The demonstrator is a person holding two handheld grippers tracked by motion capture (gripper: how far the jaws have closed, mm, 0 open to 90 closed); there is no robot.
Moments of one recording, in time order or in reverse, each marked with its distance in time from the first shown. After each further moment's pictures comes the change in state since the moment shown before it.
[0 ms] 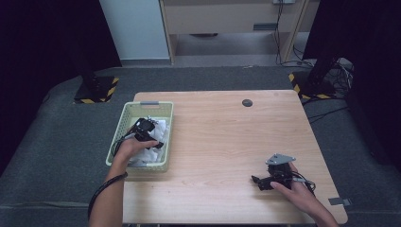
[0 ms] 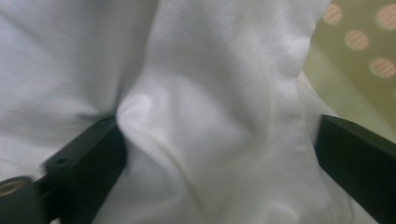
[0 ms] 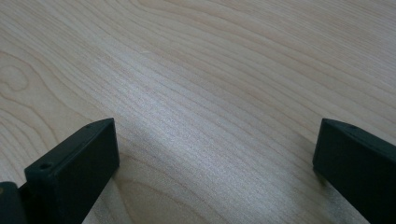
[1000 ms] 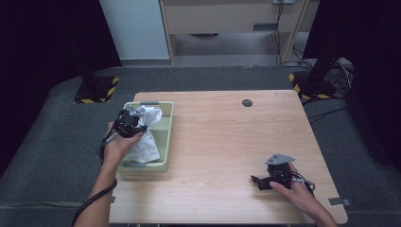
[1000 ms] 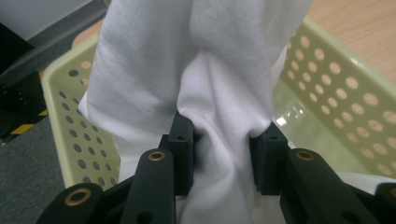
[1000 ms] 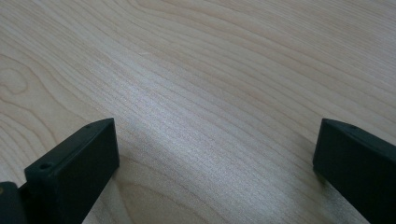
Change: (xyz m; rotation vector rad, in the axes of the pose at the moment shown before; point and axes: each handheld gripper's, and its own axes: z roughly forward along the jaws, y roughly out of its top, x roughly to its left) left arm -0.015 -0.006 -0.100 -0.237 0.224 -0.015; right arm 0.001 0.001 0.001 -0.002 -0.009 0.005
